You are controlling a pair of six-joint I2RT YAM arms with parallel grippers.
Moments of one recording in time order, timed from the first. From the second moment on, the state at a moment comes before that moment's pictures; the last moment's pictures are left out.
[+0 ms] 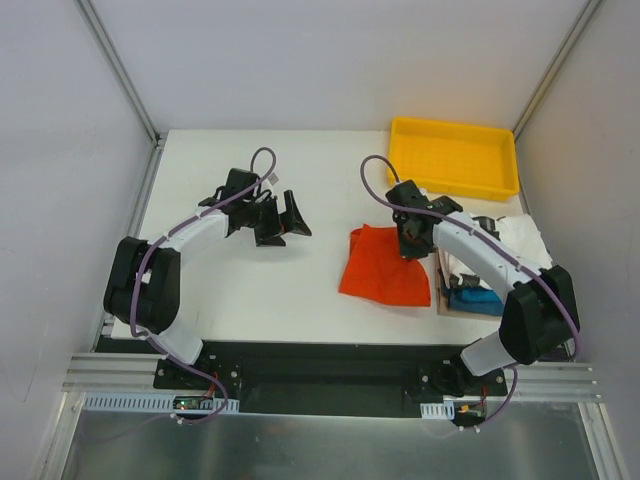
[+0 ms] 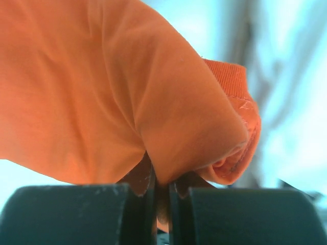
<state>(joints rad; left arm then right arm) -0.31 1.62 1.03 -0.32 0.60 -0.59 0.53 1.51 1.16 -0.92 0.28 0.40</state>
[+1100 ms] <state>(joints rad) -0.31 1.63 1.03 -0.35 0.57 -0.55 0.50 1.32 1.69 -1.42 0.68 0.04</state>
